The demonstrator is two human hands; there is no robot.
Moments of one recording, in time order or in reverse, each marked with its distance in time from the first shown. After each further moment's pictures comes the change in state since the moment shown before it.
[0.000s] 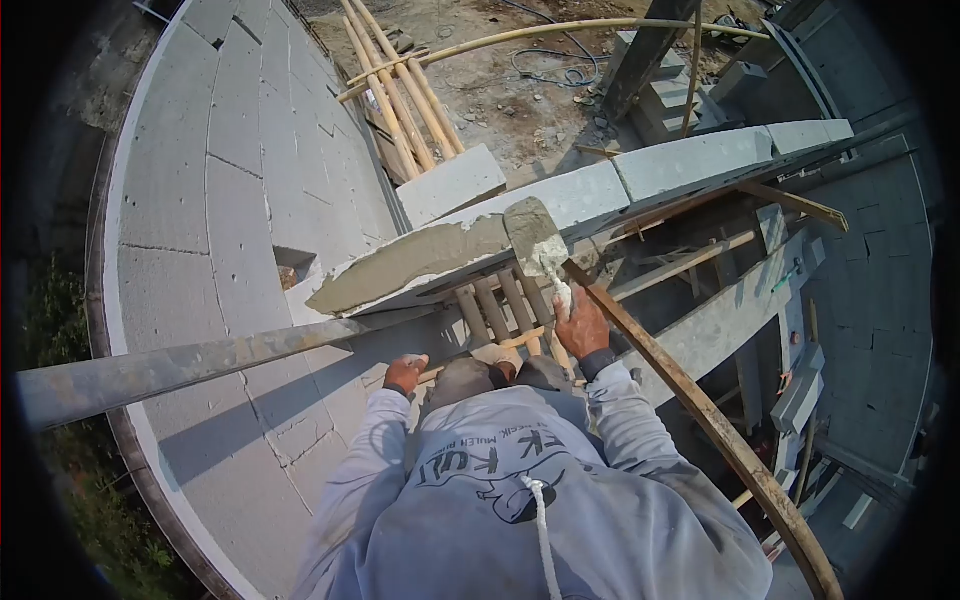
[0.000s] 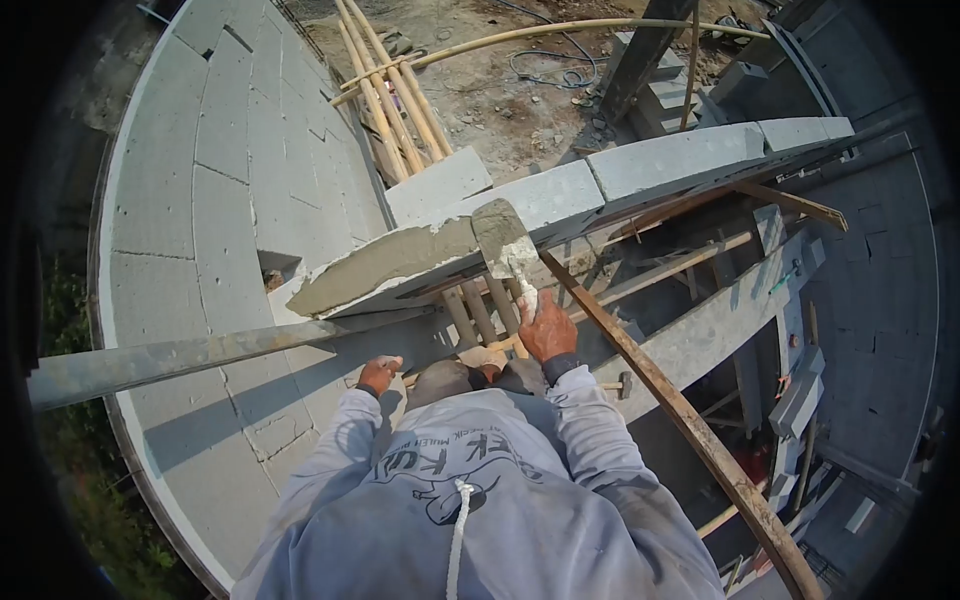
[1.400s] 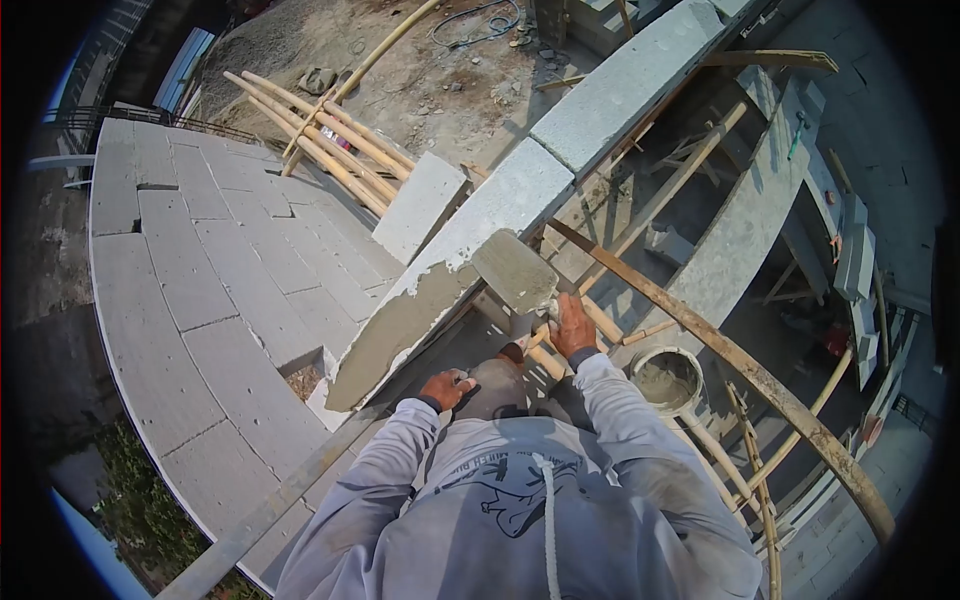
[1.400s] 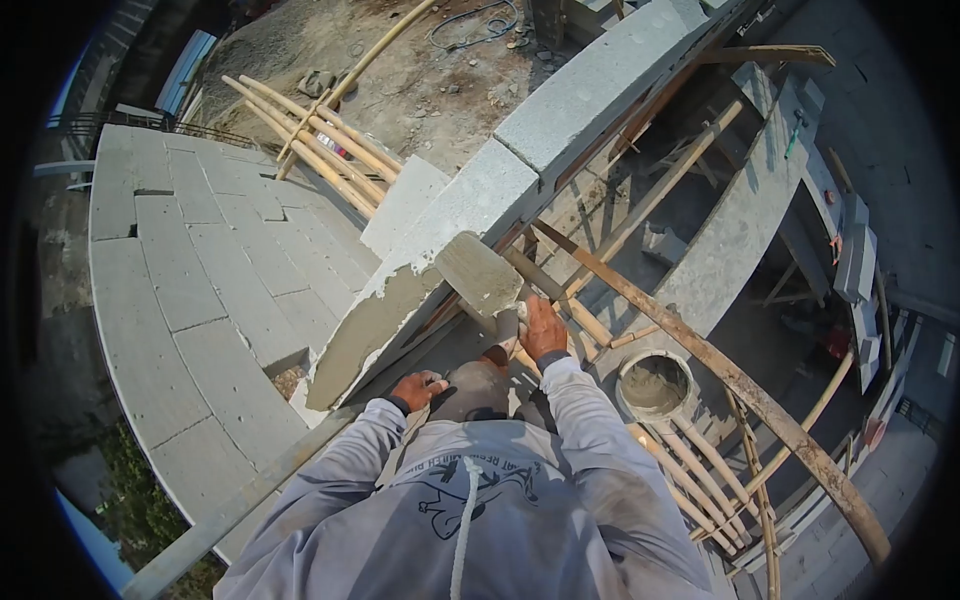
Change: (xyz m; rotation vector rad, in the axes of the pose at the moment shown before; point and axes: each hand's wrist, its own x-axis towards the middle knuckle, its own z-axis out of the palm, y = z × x) left_hand 0.046 0.130 0.002 0.691 -0.503 0.185; right_hand 0.015 0.077 0.104 0.204 0.145 0.112
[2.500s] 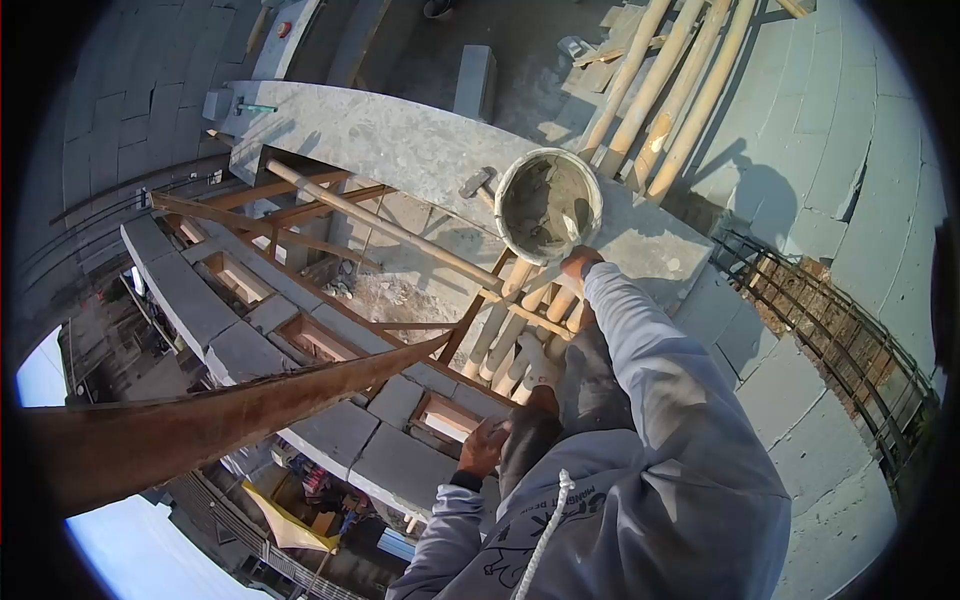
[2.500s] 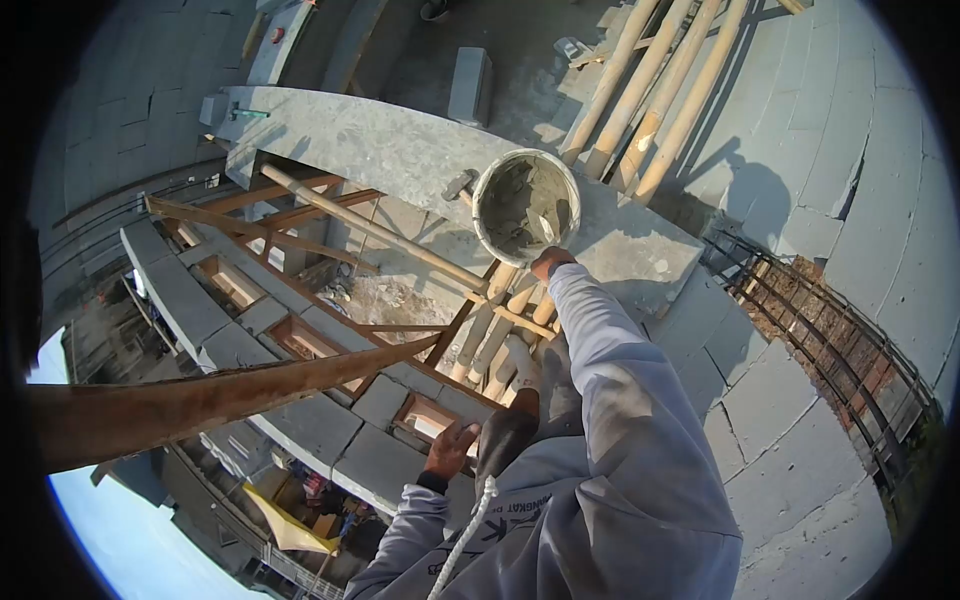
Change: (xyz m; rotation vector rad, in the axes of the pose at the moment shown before) left_hand -0.008 0.284 0.160 1.145 -0.533 0.508; right_hand -0.281 0.342 0.112 0.821 0.185 1.243
